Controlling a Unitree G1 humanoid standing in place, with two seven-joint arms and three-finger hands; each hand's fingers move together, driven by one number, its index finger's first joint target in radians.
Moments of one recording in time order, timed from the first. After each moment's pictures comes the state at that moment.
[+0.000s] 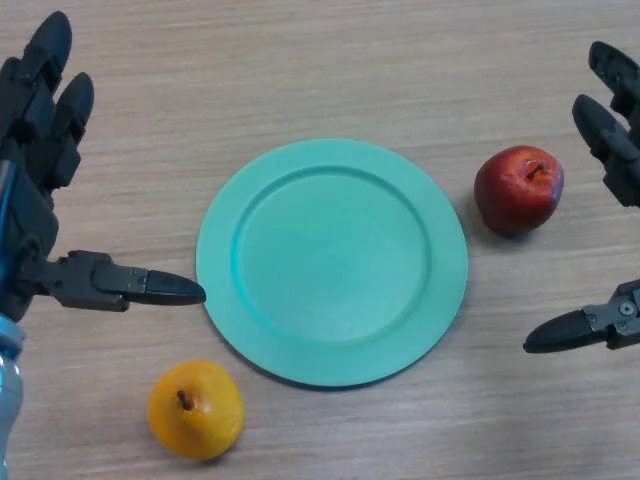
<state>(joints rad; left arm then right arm) -0.10 0.29 0.21 -0.50 -0.24 0.25 -0.12 -0.04 -0.28 -0.18 -0.60 0.21 0.31 0.28</state>
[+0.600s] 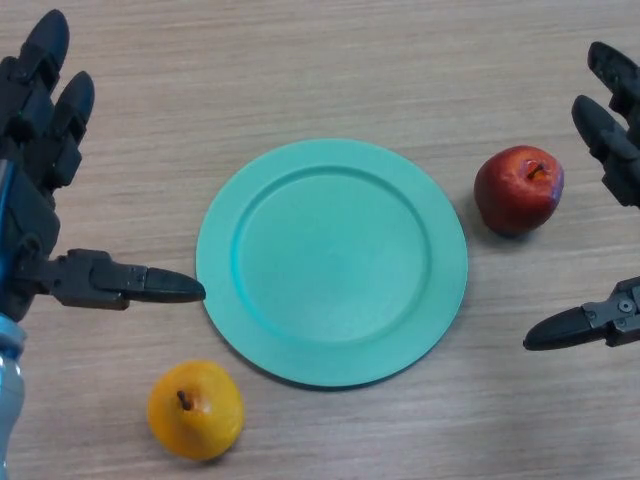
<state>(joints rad) -0.08 0.29 0.21 -0.51 -0.27 0.25 -0.10 -0.04 -0.28 -0.18 -0.58 0.21 0.31 0.28</state>
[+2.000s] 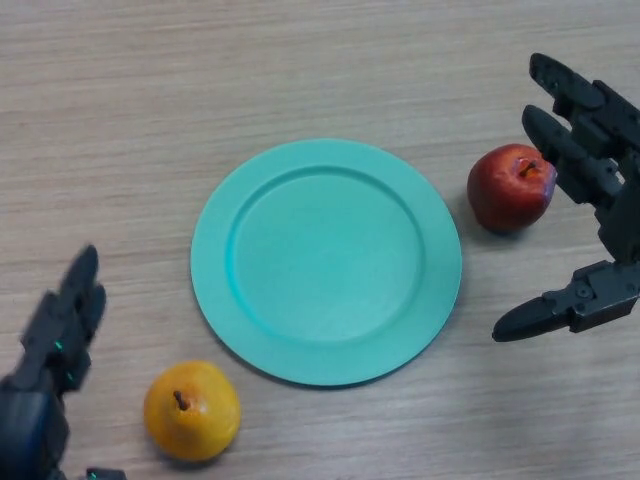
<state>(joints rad) 0.39 0.17 0.12 -0.21 -0.07 -0.32 -0.15 -0.12 -0.30 -0.10 -0.46 0.18 0.31 0.31</state>
